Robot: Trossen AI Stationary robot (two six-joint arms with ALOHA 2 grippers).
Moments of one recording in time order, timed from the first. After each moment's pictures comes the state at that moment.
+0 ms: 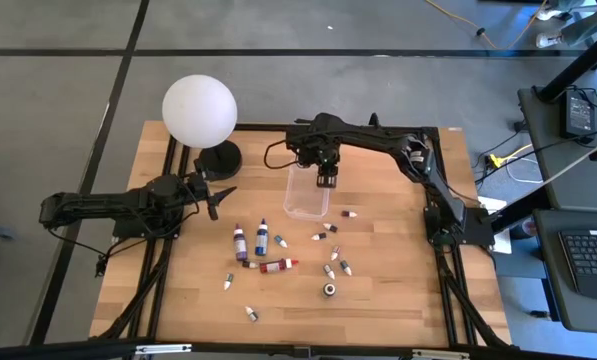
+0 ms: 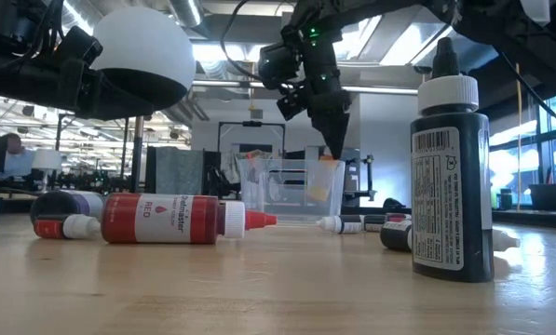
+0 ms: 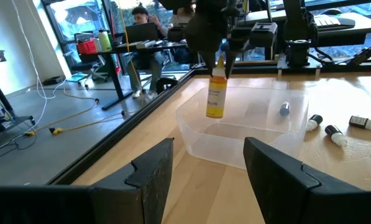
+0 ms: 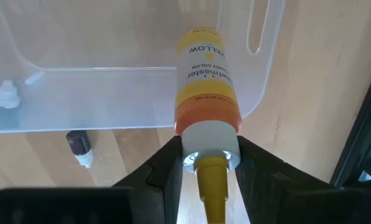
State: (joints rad) left arm 0.16 0.22 0.01 0.13 -0.27 0.09; right arm -0.32 2.26 2.12 -1.56 0.14 -0.23
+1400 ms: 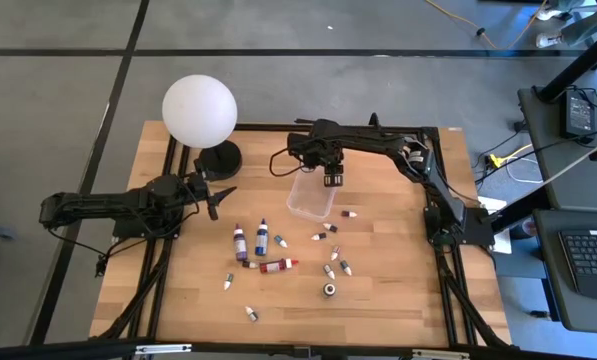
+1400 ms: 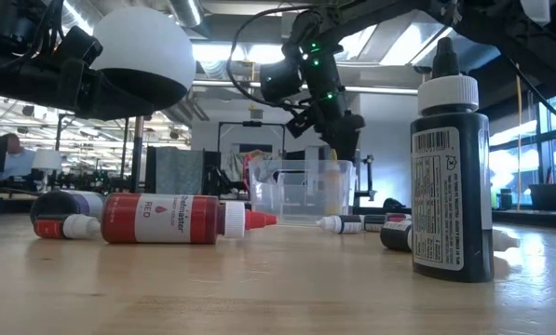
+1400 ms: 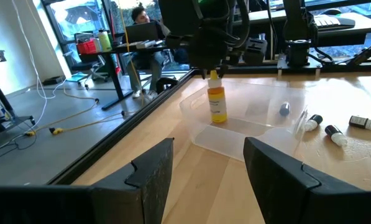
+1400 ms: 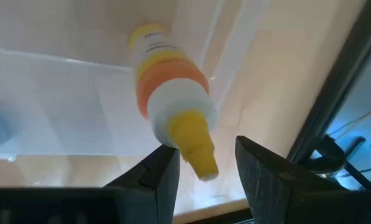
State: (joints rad) left arm 0.16 0.22 0.01 0.13 -0.27 0.09; right arm -0.32 2.26 2.03 -1.54 0.32 -0.28
